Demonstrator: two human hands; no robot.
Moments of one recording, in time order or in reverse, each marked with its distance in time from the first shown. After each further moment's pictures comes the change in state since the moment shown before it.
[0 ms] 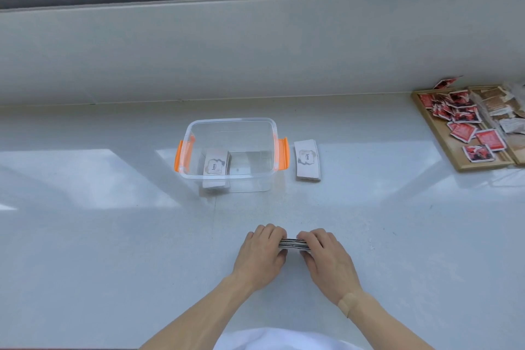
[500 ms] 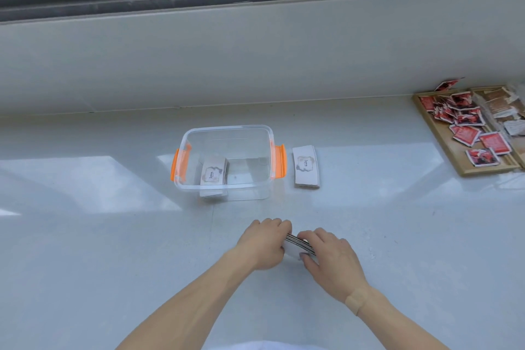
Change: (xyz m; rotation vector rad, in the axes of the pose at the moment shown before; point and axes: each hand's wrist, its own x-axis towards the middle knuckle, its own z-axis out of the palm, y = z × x) left_hand 0.054 0.011 -0.045 0.116 -0.317 0.044; right_hand 0.024 0.007 -0.027 -0.039 -0.182 0.031
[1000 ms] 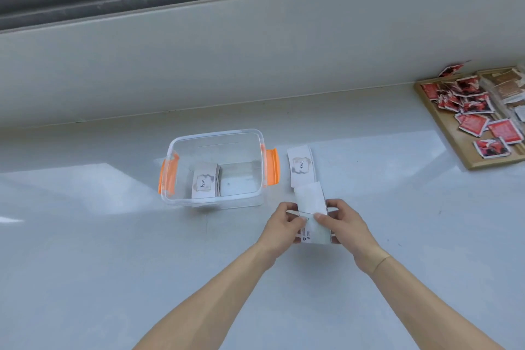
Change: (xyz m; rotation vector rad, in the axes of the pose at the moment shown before) left_hand 0.045 0.033 -0.011 -1.291 0.042 -0.429; right_hand 0.057 0.039 -0.036 1.132 -0.026 0.560
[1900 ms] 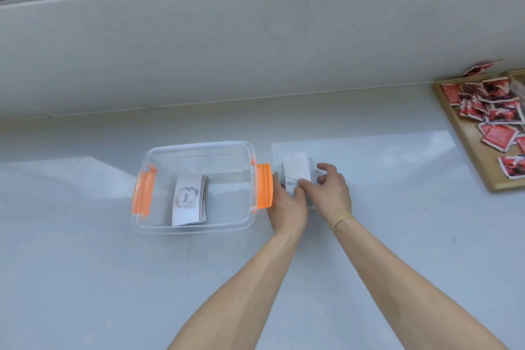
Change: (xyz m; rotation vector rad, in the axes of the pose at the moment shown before) left_hand 0.096 0.046 0.034 0.054 0.554 0.103; right_hand 0.125 -0.047 0.018 -0.360 0.308 -0.037
